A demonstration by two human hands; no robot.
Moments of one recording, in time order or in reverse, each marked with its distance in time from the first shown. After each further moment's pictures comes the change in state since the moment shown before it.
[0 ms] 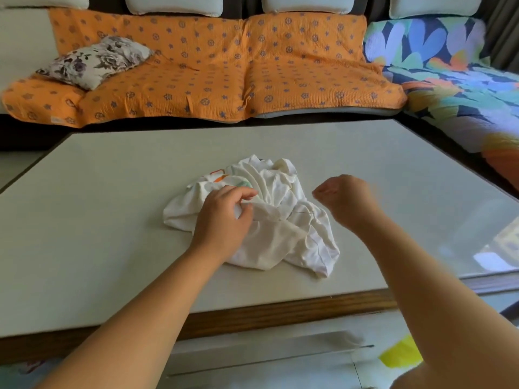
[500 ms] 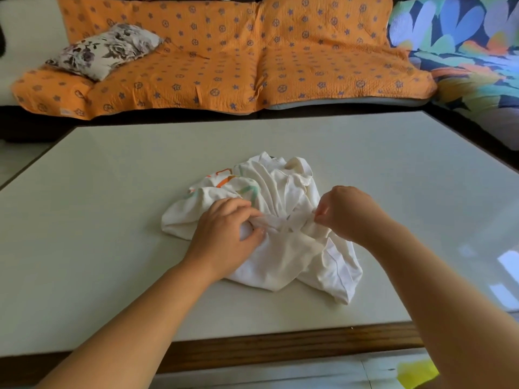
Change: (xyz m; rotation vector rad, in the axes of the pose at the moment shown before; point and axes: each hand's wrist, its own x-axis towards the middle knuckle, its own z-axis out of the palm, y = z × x) left_hand 0.014 -0.042 0.016 0.303 -0.179 0.084; right_hand 0.034 -0.002 0.031 -0.290 -0.250 -0.146
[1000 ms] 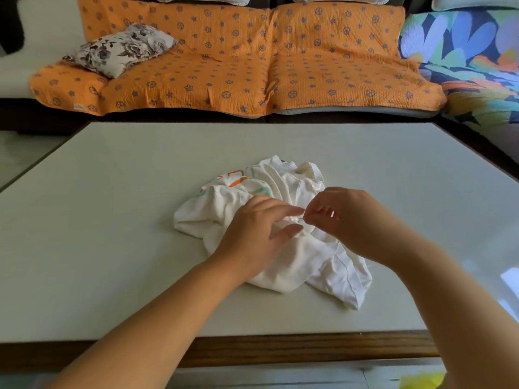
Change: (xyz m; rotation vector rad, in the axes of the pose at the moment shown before) left_hand 0.003 0.034 -0.010 -0.288 0.057 0.158; right_hand -0.042 -0.033 -0.034 0.330 0.024 -0.253
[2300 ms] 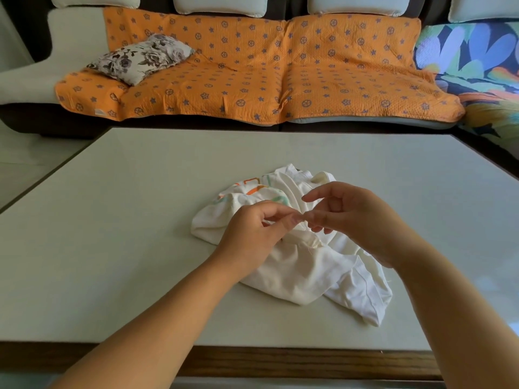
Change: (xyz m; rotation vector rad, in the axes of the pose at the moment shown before) left_hand -0.001 0.006 -0.031 -0.554 0.035 -0.424; right_hand 0.019 -0.013 0.010 0.668 -0.032 0.033
